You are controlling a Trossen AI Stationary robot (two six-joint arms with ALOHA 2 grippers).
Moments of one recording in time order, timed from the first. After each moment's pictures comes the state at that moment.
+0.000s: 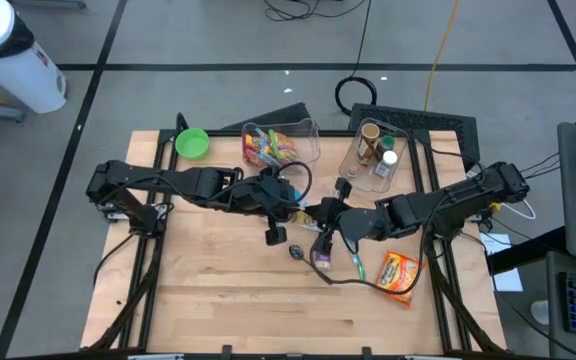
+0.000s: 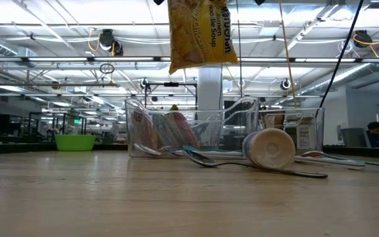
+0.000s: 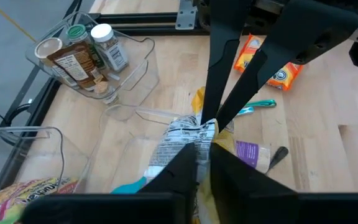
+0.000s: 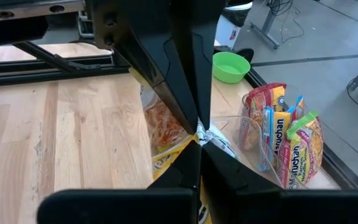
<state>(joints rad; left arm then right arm) -0.12 1.63 1.64 -0.70 -0.22 -0.08 0.31 1.44 1.27 -0.34 0.63 0.22</state>
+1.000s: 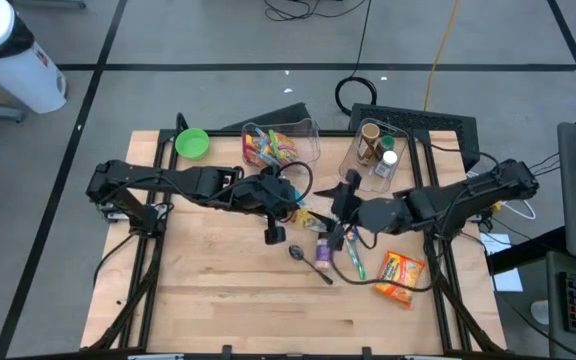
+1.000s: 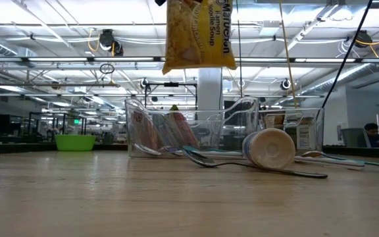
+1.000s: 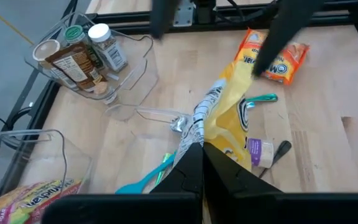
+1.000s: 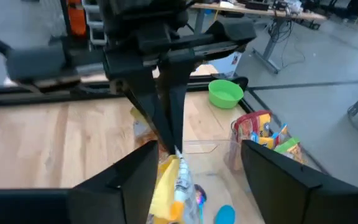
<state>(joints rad) -0.11 1.63 1.64 -0.70 -0.21 -0.04 0.31 1.34 1.27 -0.35 0.63 0.08</state>
